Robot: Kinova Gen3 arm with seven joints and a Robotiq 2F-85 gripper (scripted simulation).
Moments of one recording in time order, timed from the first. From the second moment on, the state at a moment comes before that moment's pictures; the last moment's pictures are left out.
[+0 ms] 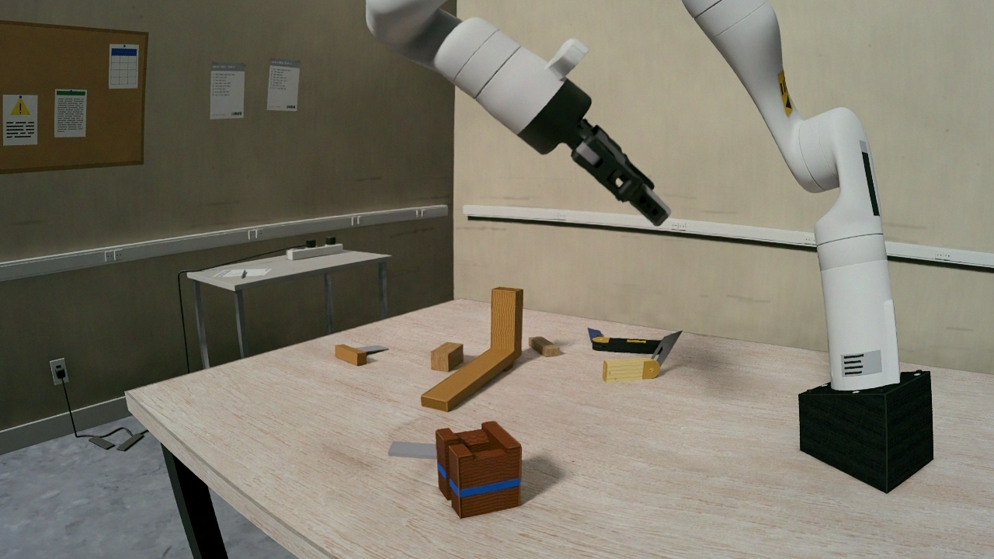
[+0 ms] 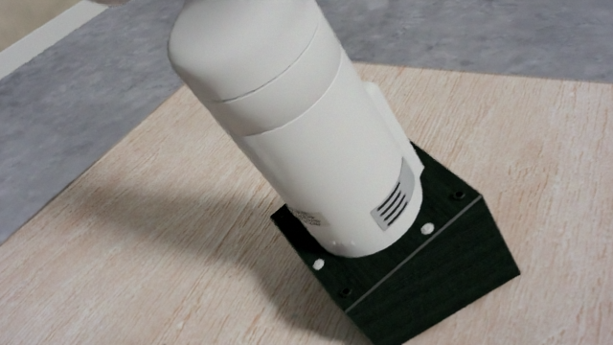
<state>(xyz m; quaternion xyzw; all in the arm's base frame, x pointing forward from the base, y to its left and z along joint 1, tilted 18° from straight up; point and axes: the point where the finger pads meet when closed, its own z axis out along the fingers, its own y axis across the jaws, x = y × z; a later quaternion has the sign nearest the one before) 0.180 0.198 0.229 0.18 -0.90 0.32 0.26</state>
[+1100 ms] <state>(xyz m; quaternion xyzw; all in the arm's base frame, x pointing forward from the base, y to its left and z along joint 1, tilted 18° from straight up) 0.355 -0.054 0.149 0.32 -0.88 0.26 0.25</state>
